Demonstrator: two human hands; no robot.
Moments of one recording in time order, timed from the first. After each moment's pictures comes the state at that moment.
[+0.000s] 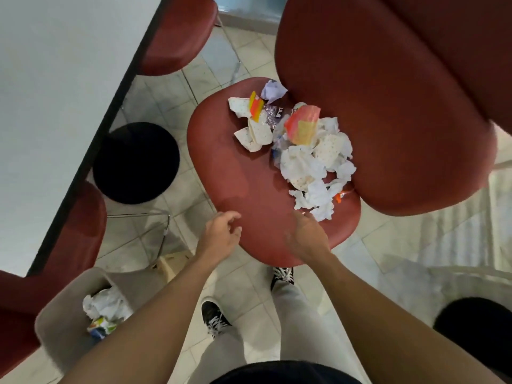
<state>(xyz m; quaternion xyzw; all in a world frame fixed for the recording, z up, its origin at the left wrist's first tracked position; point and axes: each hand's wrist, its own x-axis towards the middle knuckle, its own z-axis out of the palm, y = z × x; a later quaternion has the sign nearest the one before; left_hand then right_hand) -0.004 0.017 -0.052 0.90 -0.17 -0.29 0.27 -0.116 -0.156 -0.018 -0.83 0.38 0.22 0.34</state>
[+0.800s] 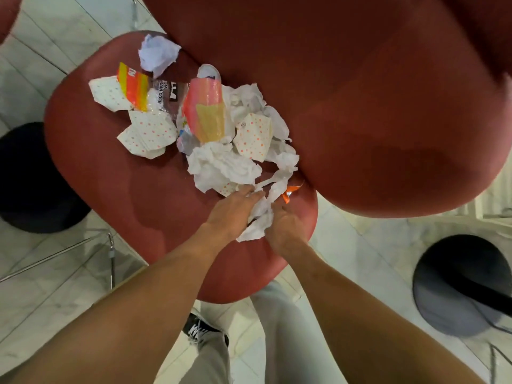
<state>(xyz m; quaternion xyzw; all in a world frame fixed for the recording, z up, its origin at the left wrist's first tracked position) -0.002 -0.235 -0.163 0.77 -0.49 -0.40 0.03 -0.129 -0.300 -0.174 -0.75 0.47 0.28 0.36</state>
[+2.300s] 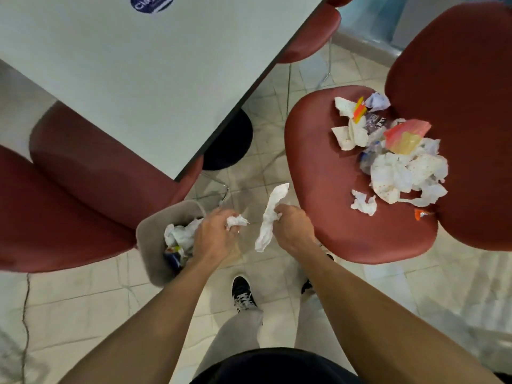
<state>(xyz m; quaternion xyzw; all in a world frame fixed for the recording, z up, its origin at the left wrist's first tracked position) -0.028 0.250 -0.004 0.94 -0.04 -0.14 0.30 -0.052 0.074 0.007 -0.90 0.22 0.20 0.31</state>
